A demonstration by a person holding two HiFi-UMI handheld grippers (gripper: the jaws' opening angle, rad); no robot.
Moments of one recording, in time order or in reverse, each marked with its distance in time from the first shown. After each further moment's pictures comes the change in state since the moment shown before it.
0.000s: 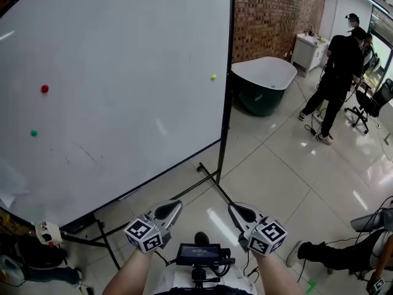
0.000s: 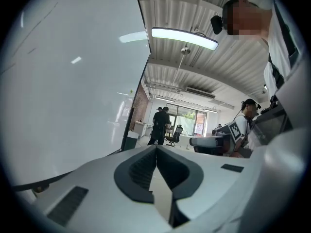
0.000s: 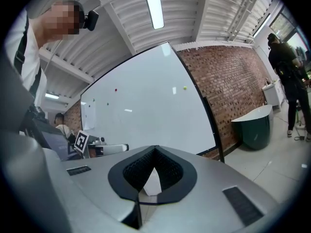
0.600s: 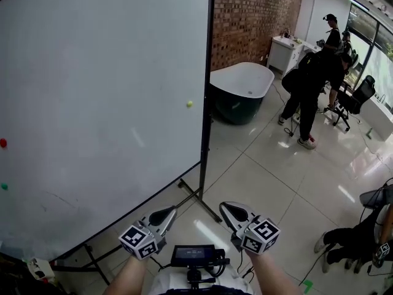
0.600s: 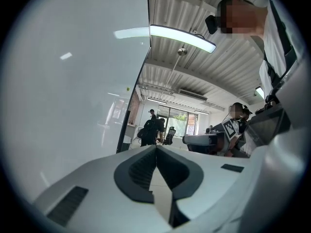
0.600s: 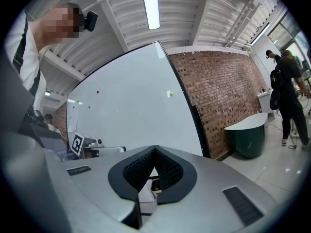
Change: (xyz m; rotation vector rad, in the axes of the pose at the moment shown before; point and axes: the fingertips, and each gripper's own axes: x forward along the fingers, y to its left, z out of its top) left arm 0.108 0.044 0.053 0.038 -0.025 -0.112; right arm 0.054 -0.095 0.064 -0.037 -0.031 -0.073
